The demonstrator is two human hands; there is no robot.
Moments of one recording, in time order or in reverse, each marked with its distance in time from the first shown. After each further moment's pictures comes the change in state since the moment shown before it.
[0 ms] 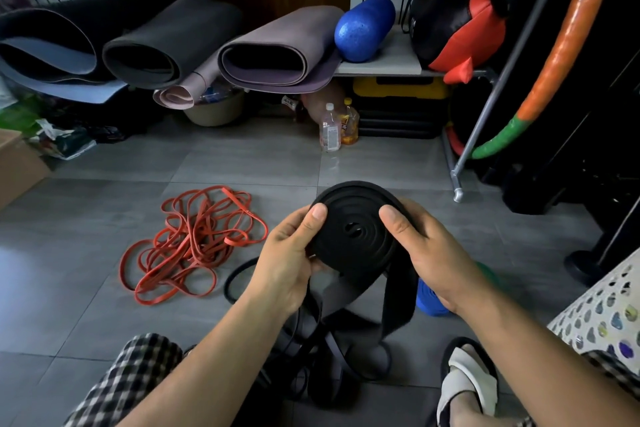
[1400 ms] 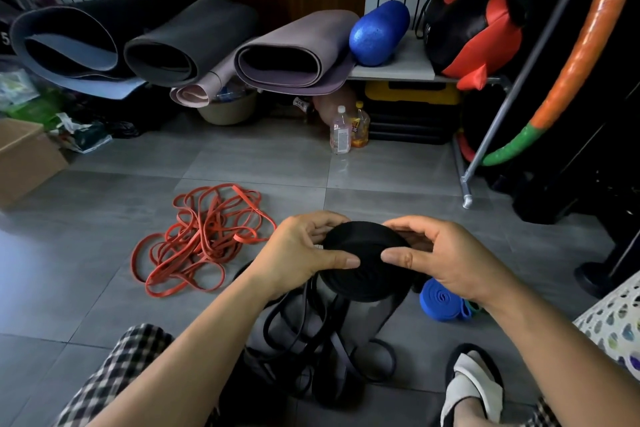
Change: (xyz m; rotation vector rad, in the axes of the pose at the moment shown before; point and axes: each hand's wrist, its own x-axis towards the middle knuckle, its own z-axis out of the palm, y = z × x) left_hand -0.003 0.022 -0.021 0.752 -0.202 0.157; right_hand -0.003 -0.005 -0.015 -0.222 -0.235 0.002
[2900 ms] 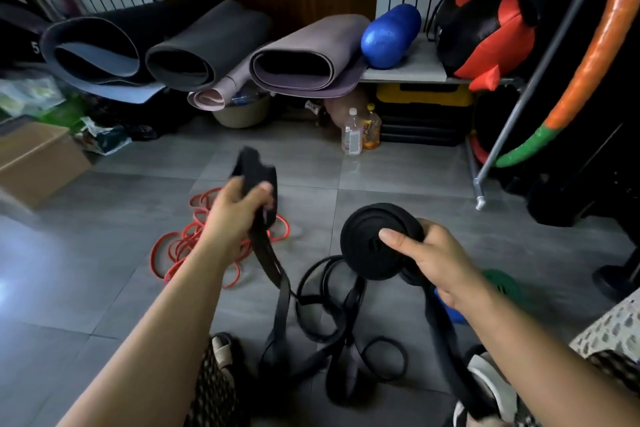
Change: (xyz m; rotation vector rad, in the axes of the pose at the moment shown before) left_hand 0.012 -0.024 -0.075 -0.144 0.527 -0.047; right_hand 0.017 0.018 0.032 0.319 0.226 0.112
